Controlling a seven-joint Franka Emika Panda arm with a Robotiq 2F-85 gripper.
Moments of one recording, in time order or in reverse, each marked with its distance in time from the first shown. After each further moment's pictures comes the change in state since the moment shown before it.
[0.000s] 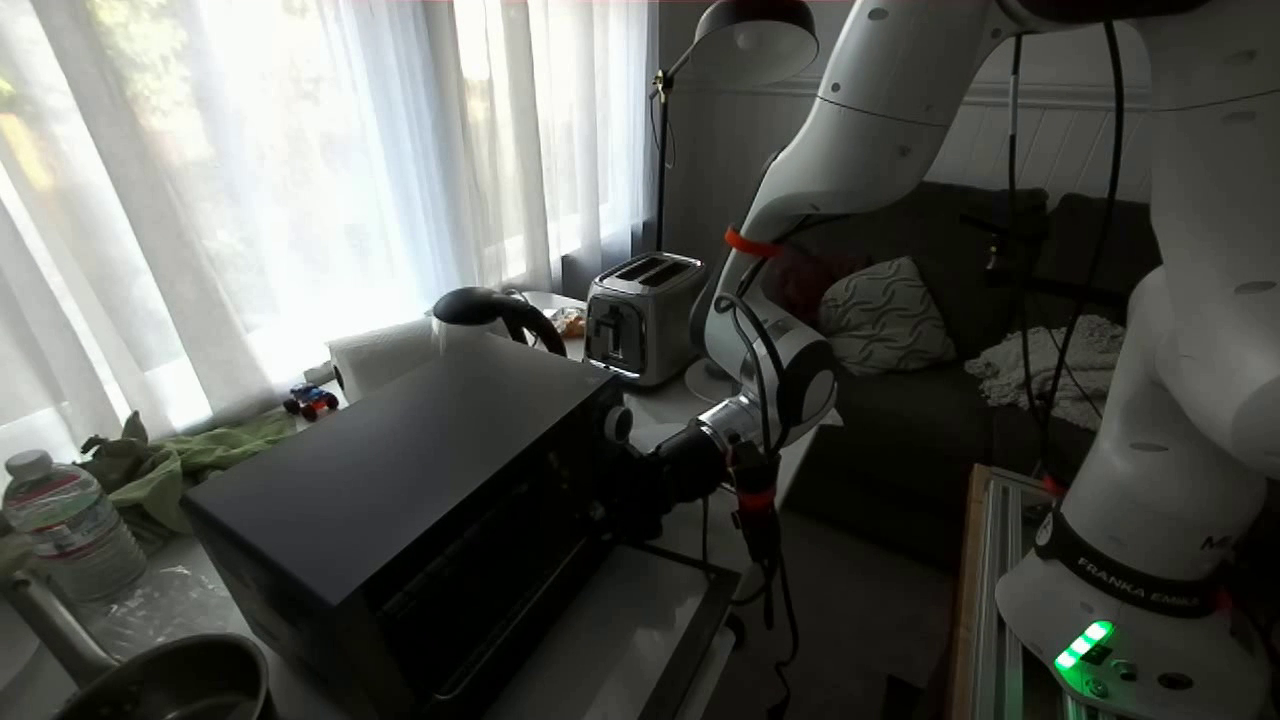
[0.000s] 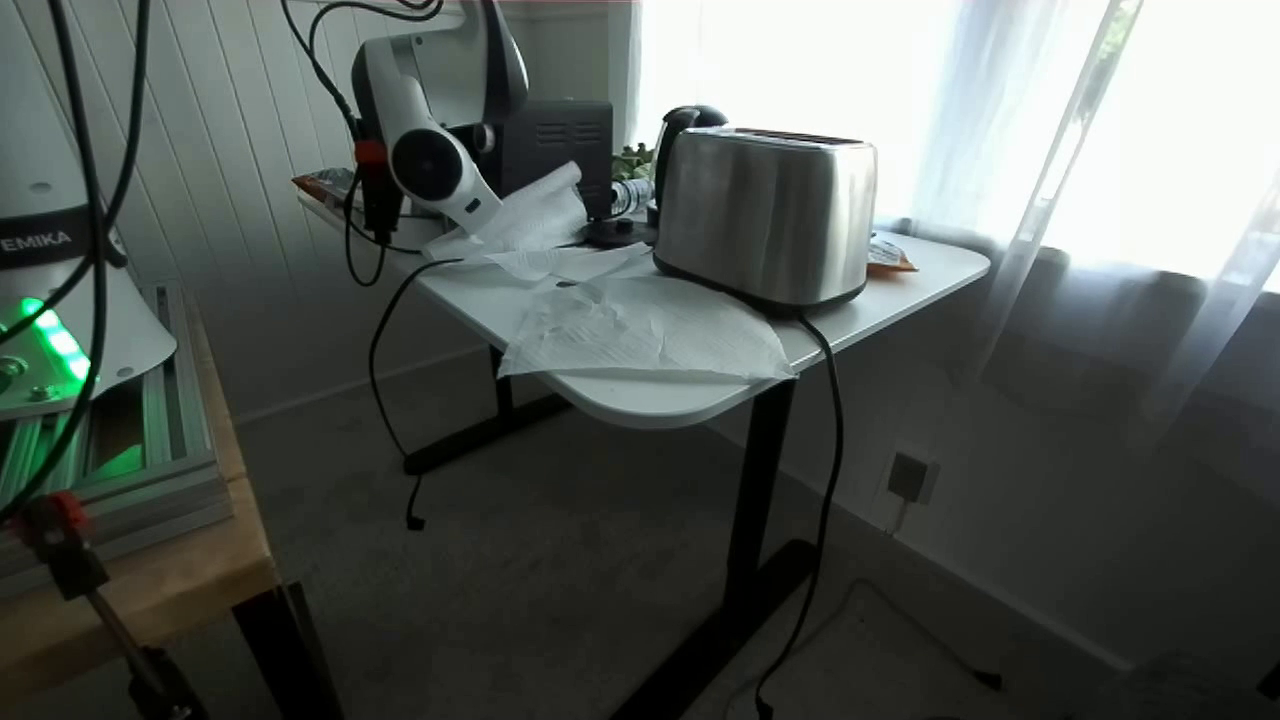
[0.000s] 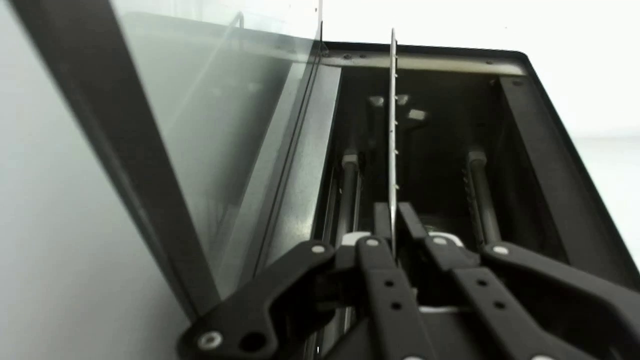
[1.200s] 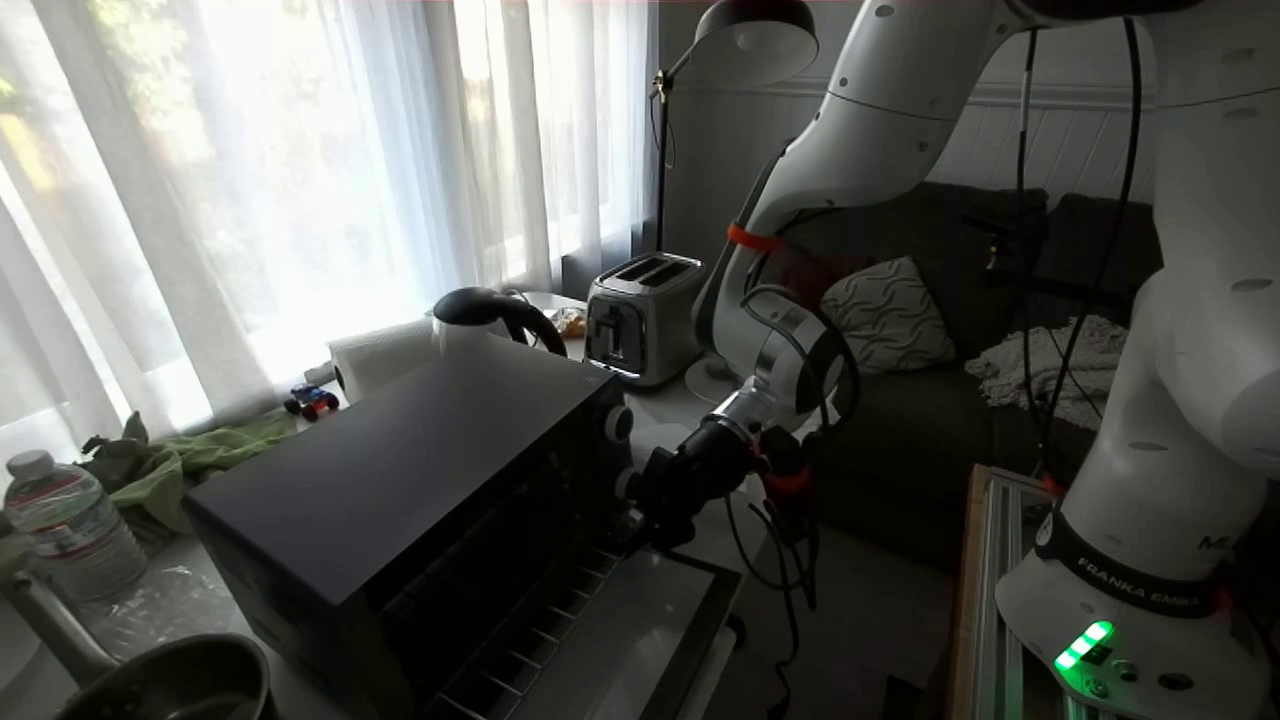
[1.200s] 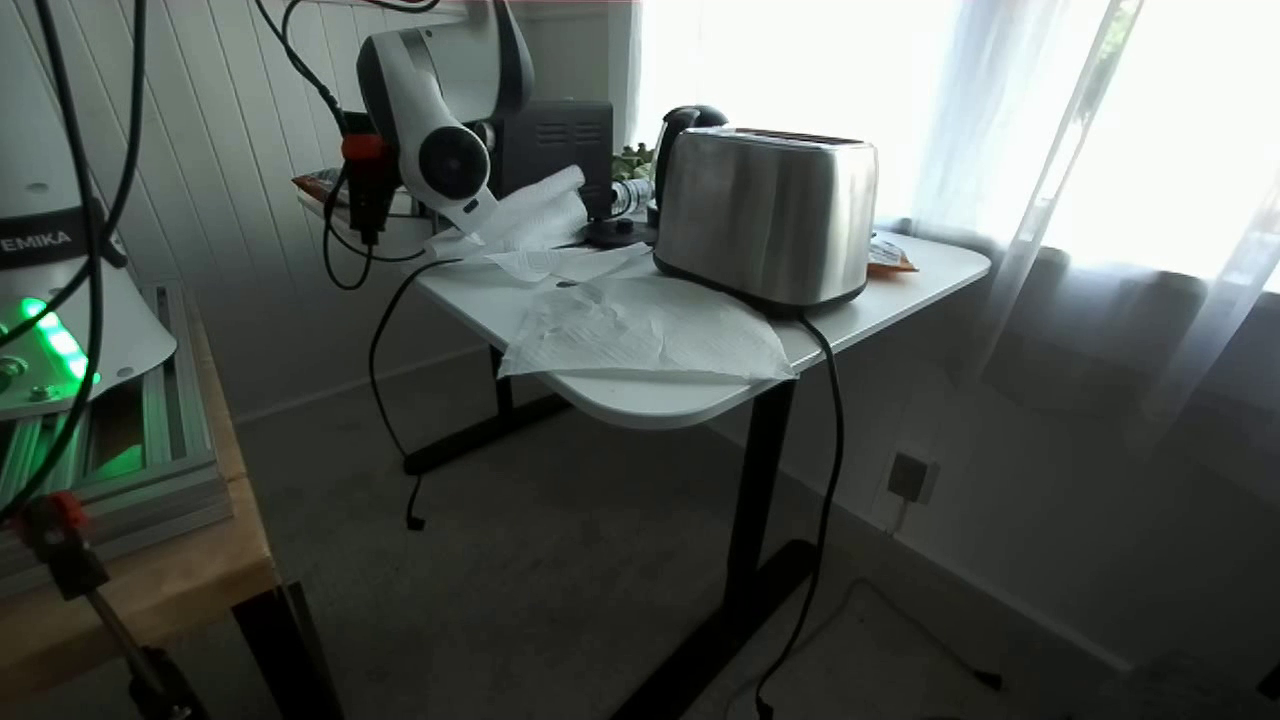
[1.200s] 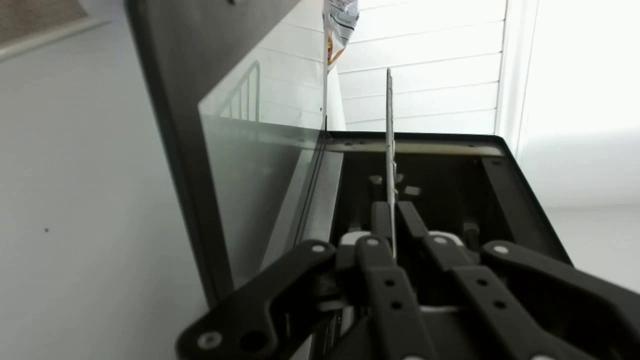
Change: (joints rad) arm -0.039 -0.017 -0.034 -0.013 -0.272 -0.062 0.081
